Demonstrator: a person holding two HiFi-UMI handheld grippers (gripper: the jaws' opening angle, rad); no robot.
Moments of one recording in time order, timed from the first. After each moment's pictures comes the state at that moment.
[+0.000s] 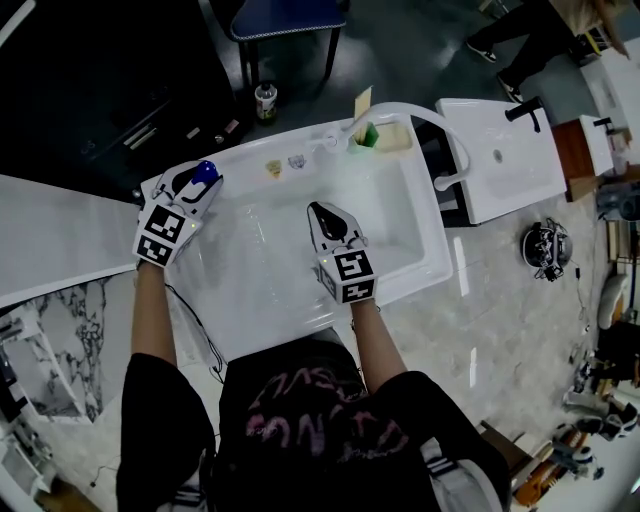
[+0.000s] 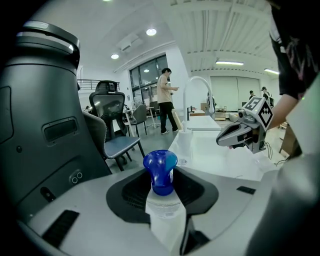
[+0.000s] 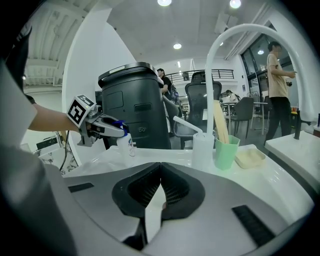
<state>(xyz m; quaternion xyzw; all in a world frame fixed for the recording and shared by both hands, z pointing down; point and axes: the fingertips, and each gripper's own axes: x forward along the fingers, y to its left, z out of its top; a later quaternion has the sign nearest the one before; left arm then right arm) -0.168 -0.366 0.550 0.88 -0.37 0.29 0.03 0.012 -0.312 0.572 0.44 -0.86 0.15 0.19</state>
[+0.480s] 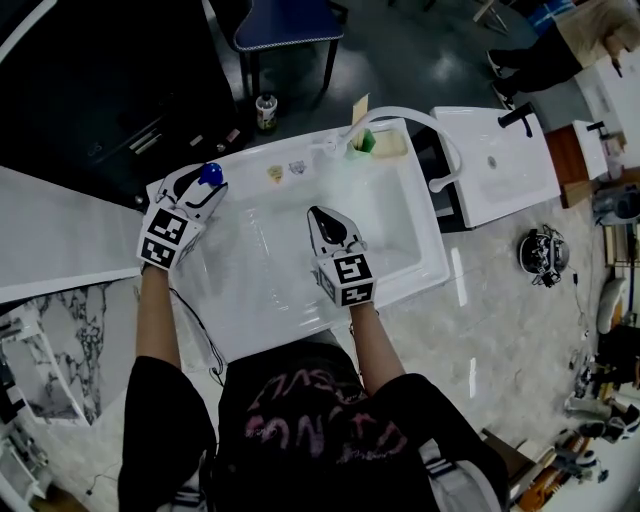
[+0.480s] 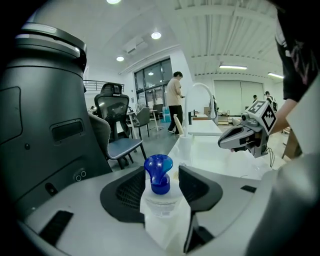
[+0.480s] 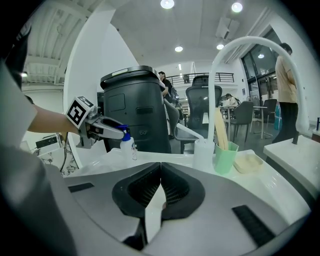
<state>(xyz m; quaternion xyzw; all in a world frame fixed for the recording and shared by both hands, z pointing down) -0.172 -0.353 0.534 0.88 -0.39 0.26 0.04 0.009 -0.300 0.554 0.45 -0.86 0.14 0.18</state>
